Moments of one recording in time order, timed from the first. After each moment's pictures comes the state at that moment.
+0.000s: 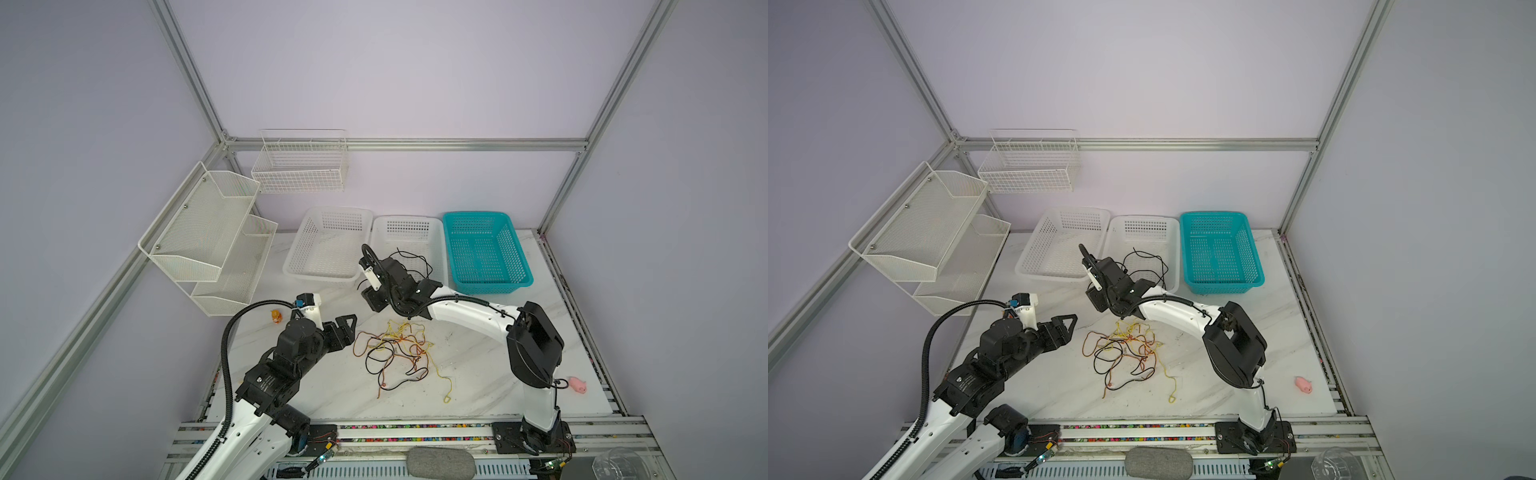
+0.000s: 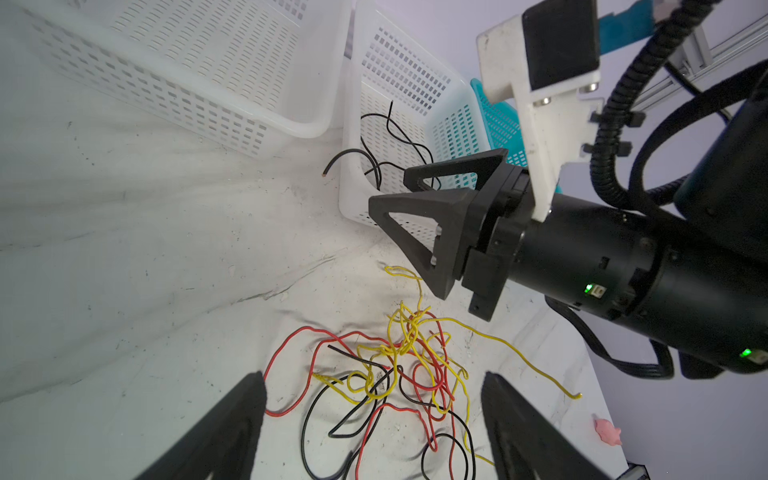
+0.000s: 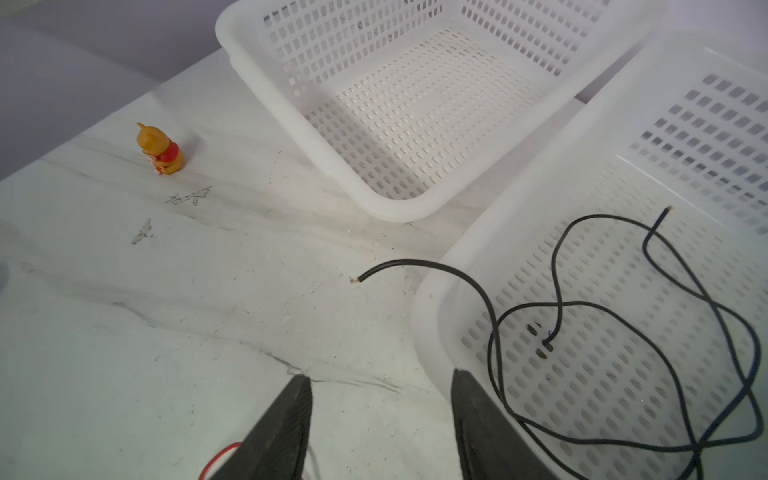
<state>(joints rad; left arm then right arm) -0.48 0.59 0.62 -0.52 -0.06 -0.71 0.92 1.95 1.56 -0.26 0.14 0.06</state>
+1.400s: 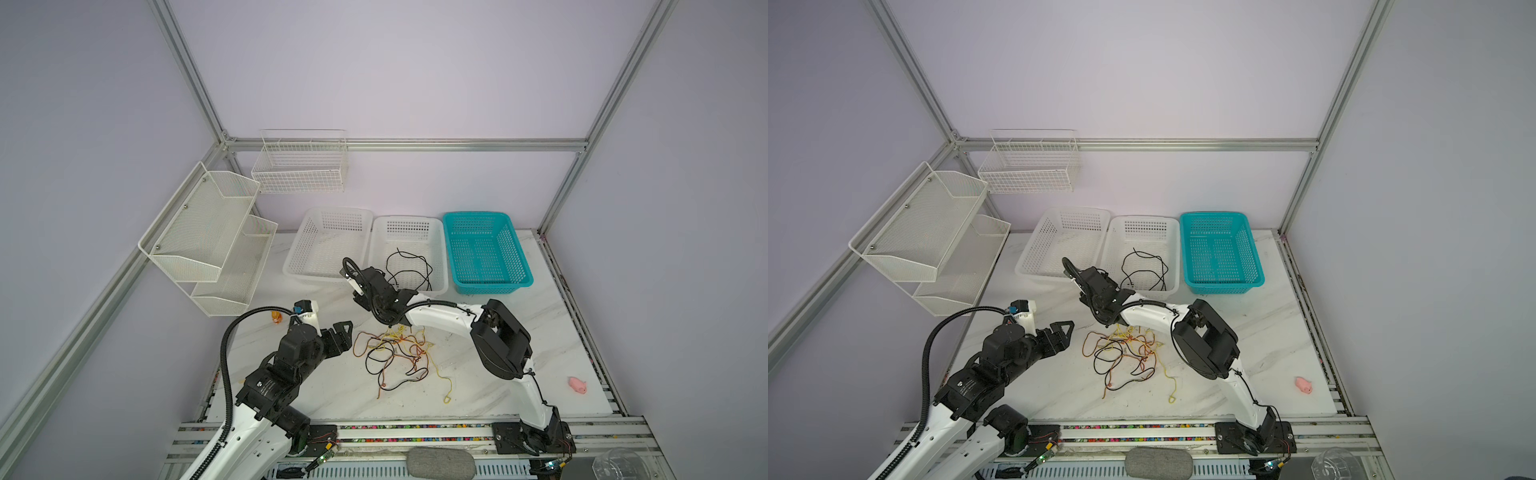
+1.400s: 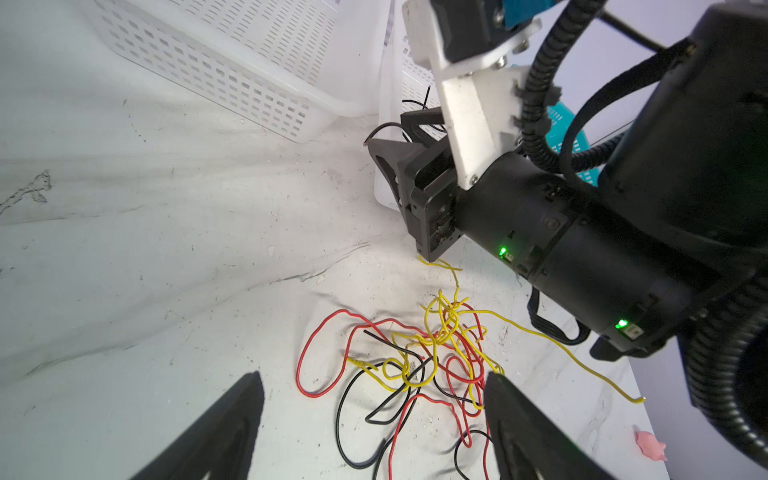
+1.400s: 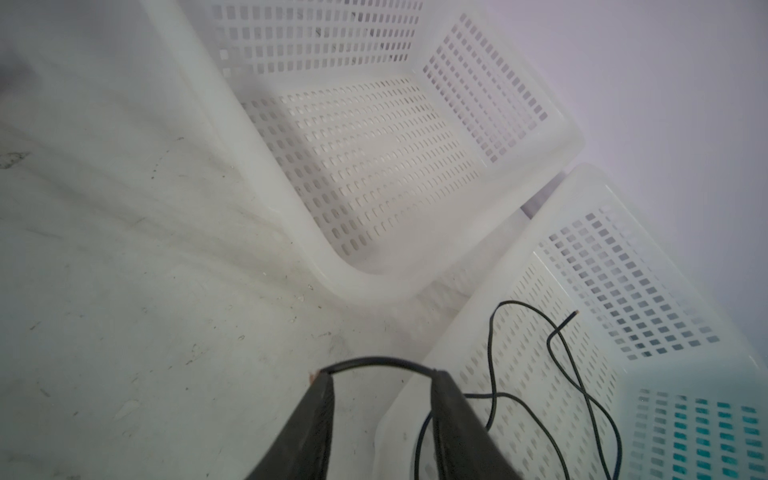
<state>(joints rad) -0.48 0.56 0.57 -0.56 -0.11 -0.71 0.97 2.16 1.68 -0.07 0.38 -0.27</state>
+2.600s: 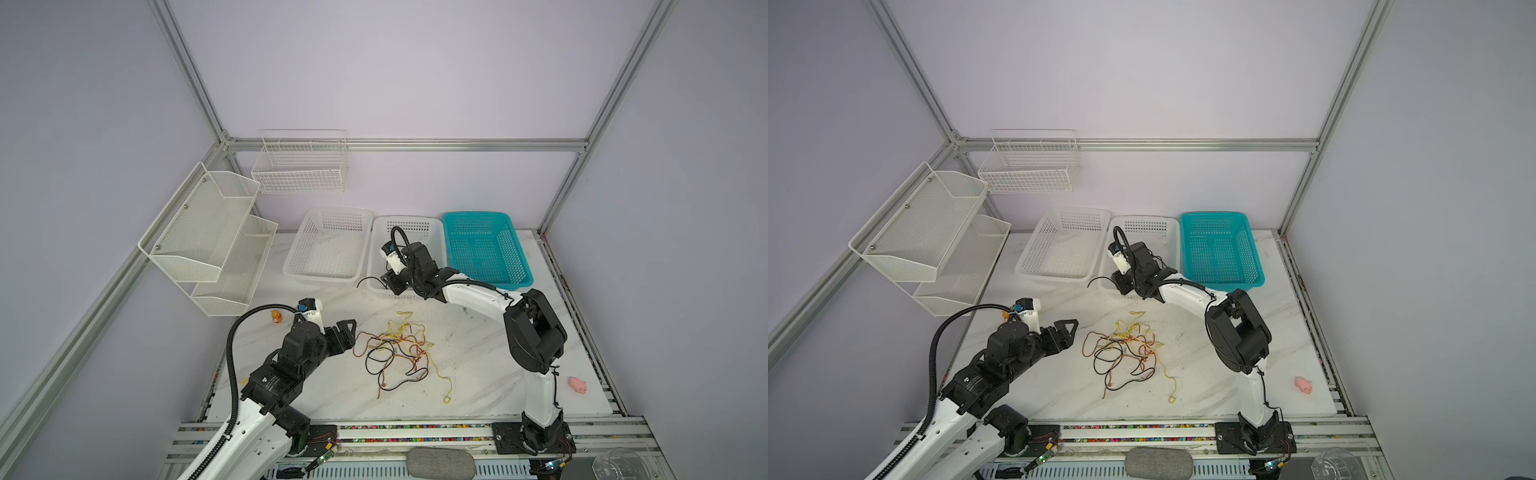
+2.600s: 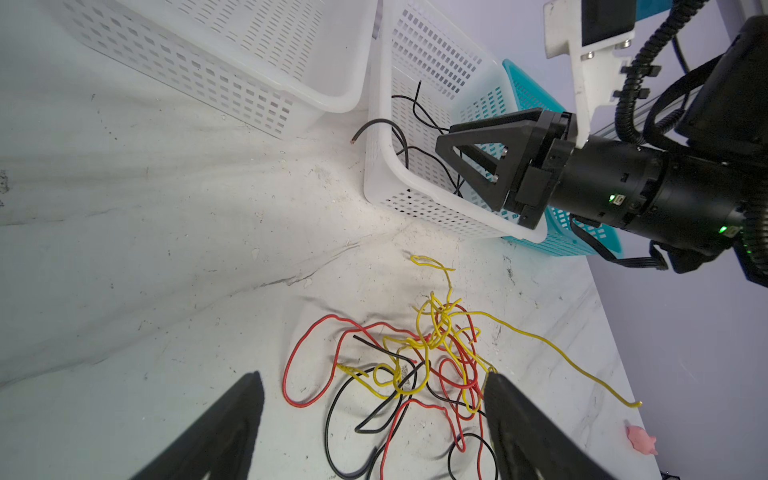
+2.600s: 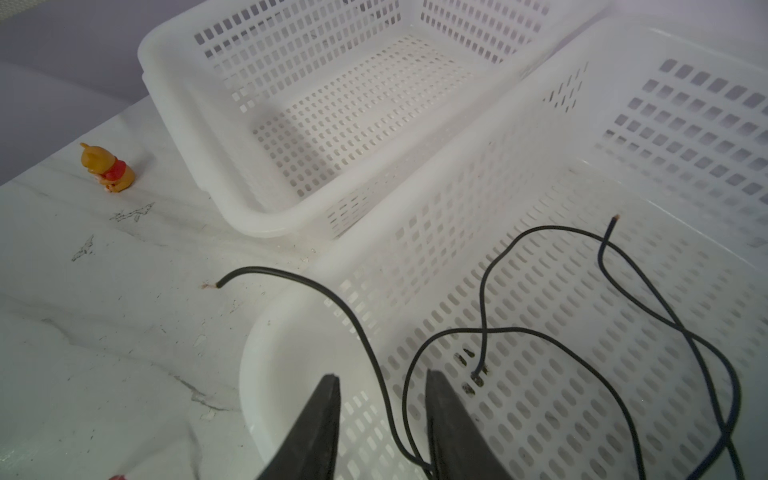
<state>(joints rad) -0.48 0.60 0.56 -0.49 -0.08 -0.71 0.71 2.00 1.51 -0.12 -0.16 0.00</state>
